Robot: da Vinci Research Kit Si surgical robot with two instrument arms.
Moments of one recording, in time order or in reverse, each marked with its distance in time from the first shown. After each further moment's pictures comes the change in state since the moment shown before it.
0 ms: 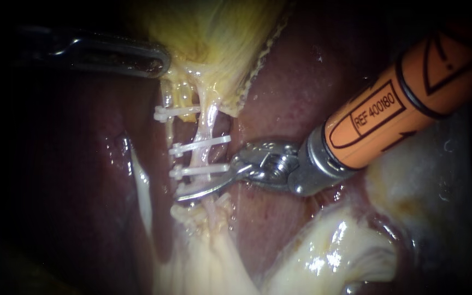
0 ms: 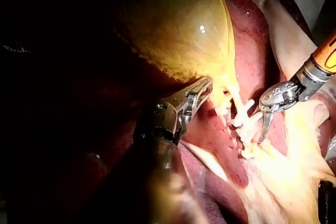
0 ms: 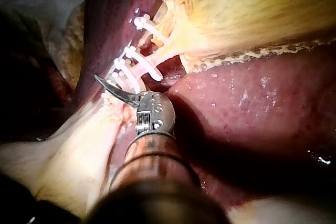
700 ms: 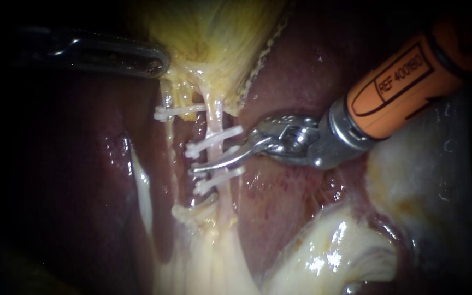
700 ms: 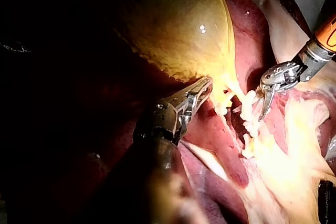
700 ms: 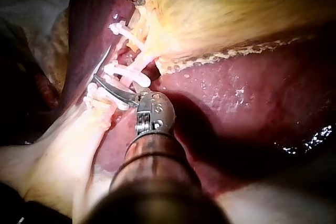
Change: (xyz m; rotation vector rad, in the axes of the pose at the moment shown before) right arm 0.003 0.001 -0.006 -0.029 0.012 0.004; left arm 0.000 0.000 0.000 0.000 0.000 0.000
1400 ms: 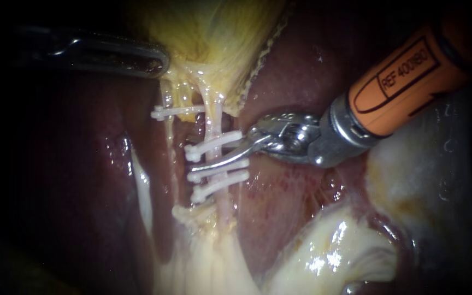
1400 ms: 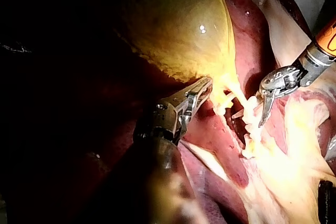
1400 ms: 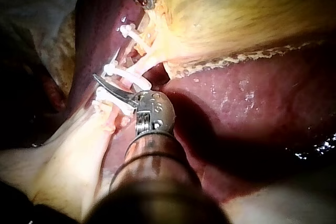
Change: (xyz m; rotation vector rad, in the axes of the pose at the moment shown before) right arm 0.001 -0.001 0.003 0.025 0.043 -0.026; left arm 0.000 0.000 0.000 0.001 0.000 0.001
